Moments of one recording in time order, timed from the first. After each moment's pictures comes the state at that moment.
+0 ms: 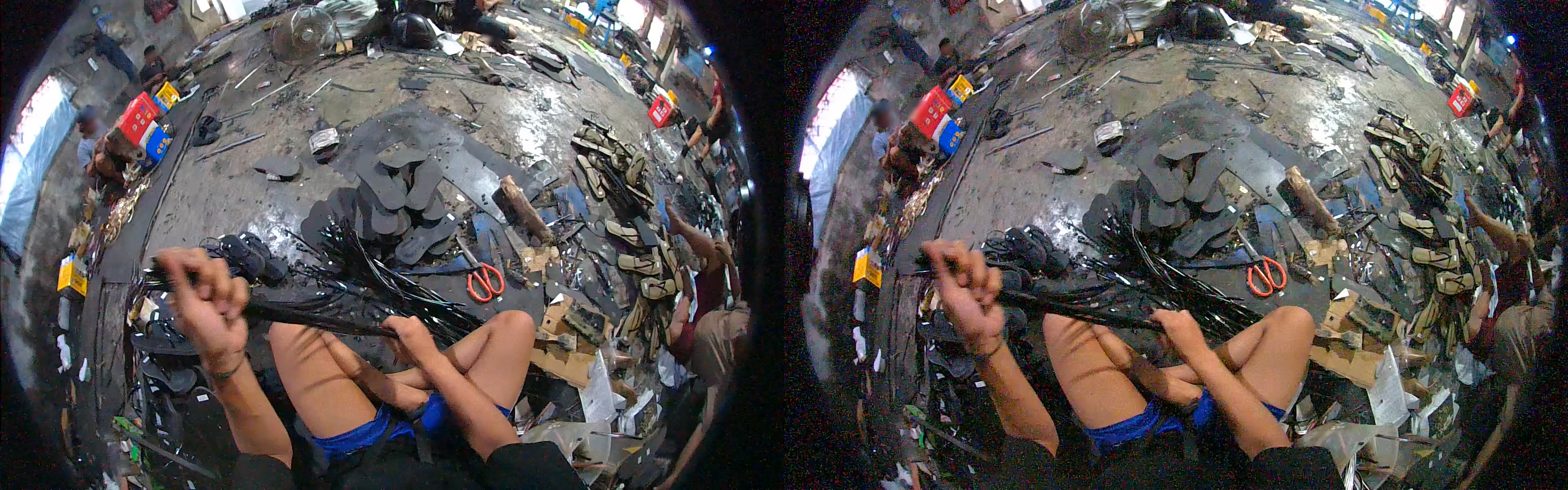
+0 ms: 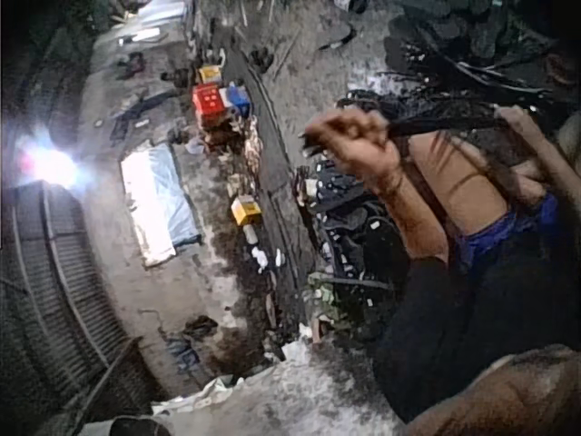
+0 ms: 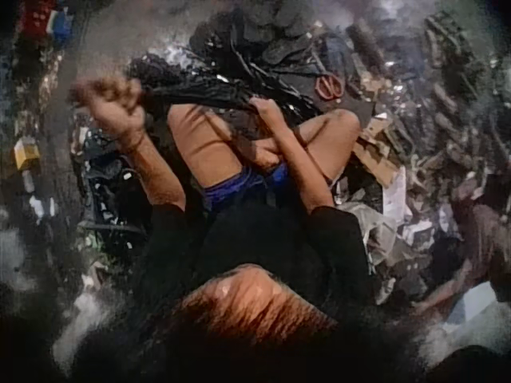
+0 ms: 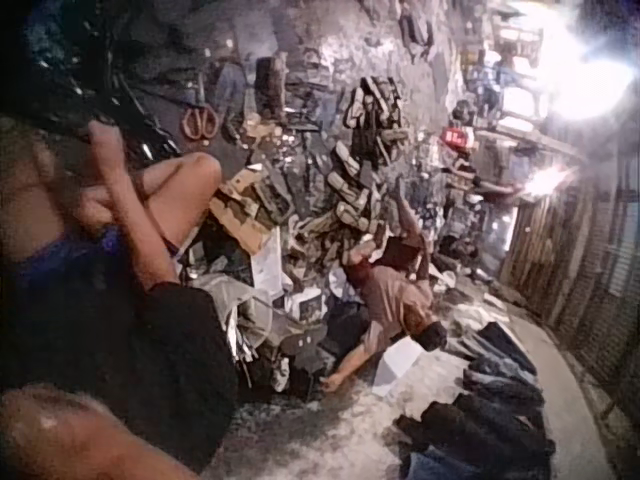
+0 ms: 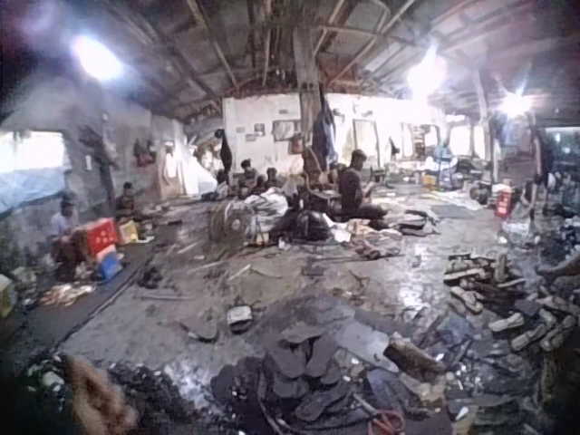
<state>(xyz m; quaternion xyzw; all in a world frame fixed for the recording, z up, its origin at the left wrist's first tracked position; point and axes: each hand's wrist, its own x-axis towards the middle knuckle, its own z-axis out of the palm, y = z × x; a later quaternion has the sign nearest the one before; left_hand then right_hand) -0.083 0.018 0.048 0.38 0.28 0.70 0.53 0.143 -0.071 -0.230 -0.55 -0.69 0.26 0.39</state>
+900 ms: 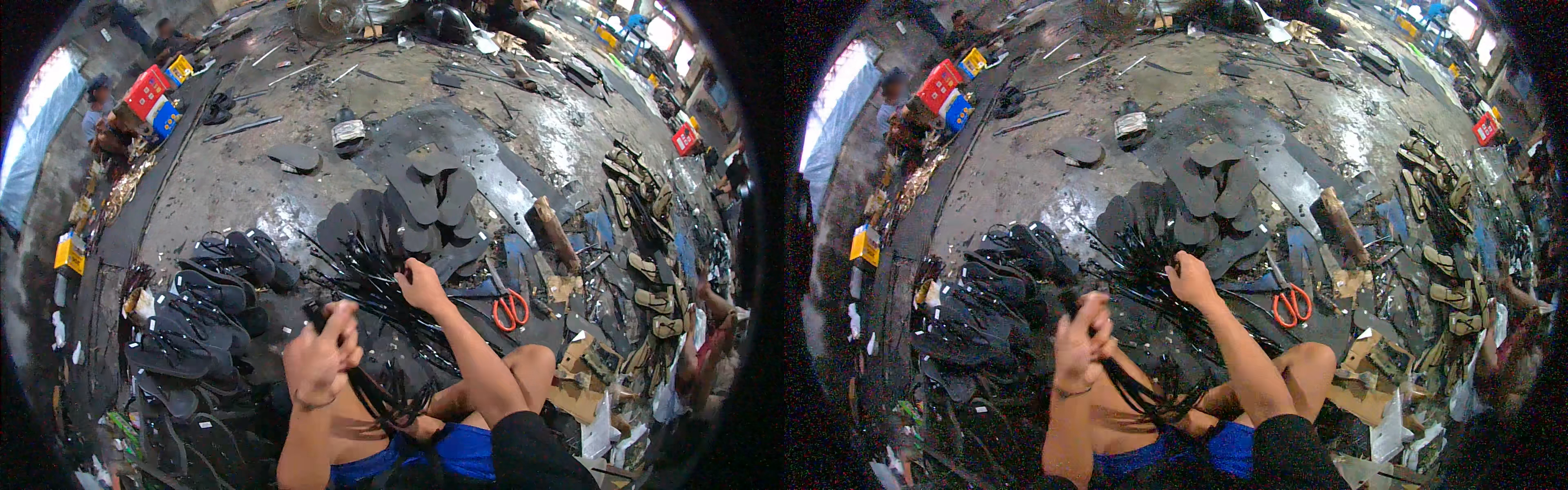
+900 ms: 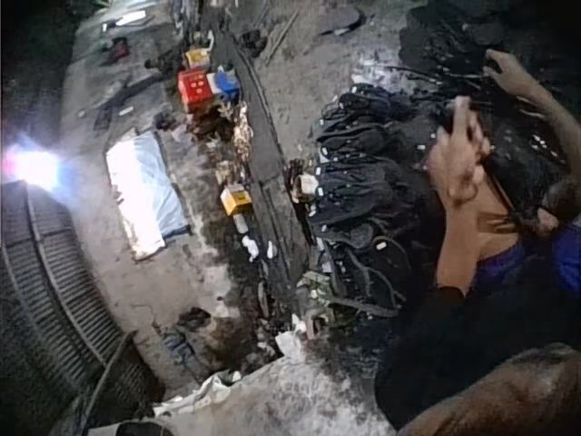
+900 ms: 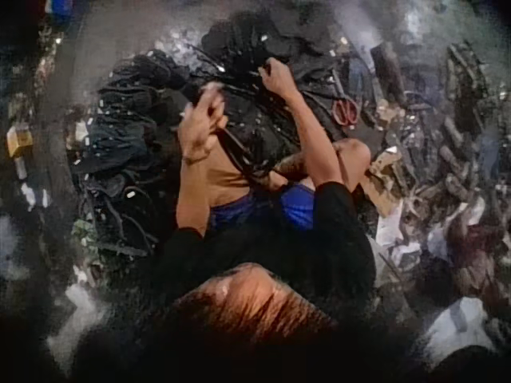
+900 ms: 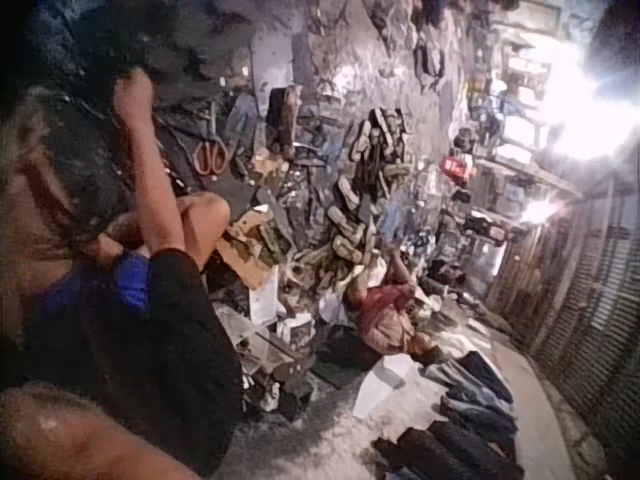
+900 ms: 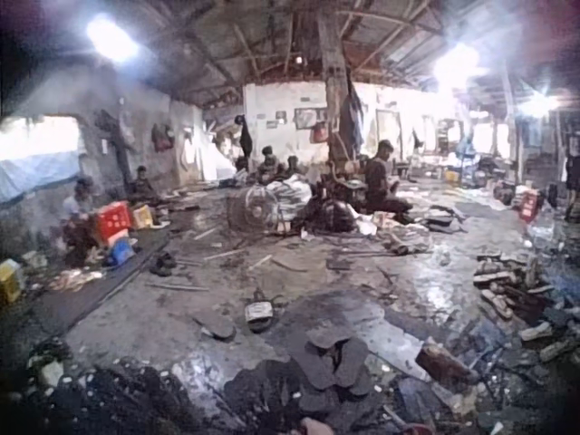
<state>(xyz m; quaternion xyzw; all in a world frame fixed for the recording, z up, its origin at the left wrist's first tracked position) -0.044 0.028 -0.068 0.25 0.48 0.43 0.72 0.157 0.101 -0.258 -0.67 -0.61 0.28 0.31</state>
